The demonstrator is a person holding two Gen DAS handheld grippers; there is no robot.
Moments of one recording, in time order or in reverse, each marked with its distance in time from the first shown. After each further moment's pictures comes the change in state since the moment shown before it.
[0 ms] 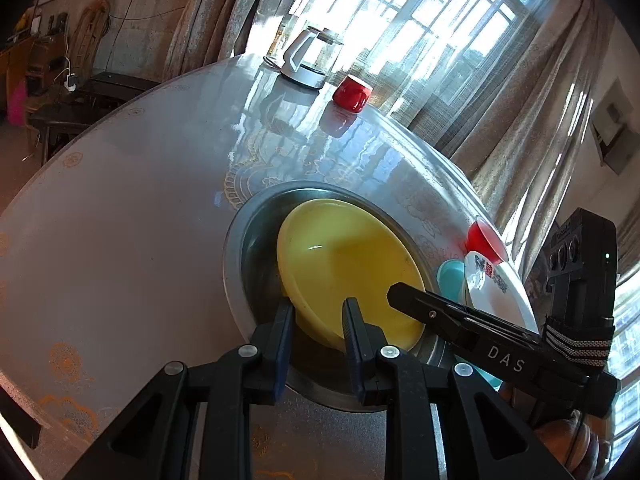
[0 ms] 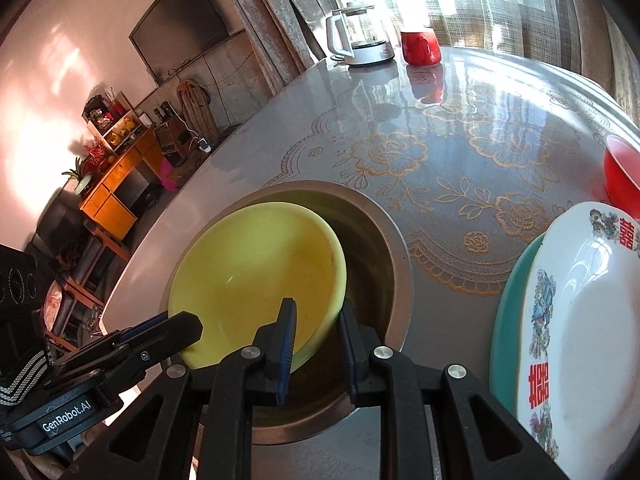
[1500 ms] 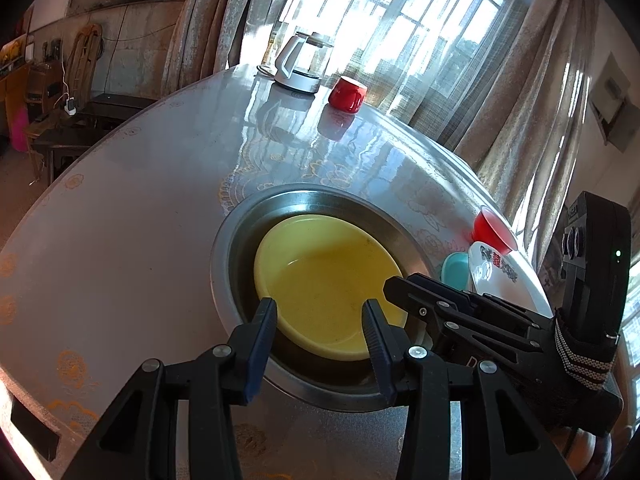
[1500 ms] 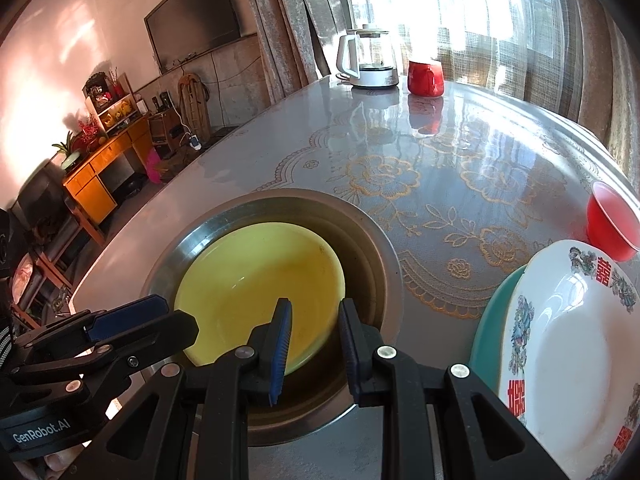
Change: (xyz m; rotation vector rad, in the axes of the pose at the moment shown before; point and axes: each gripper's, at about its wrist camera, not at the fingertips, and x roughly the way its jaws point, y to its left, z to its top) left arm -0.001 -0.014 -0.006 0.084 -0.021 0.056; right arm 0.000 0.011 -0.002 -0.128 -0.064 -0.105
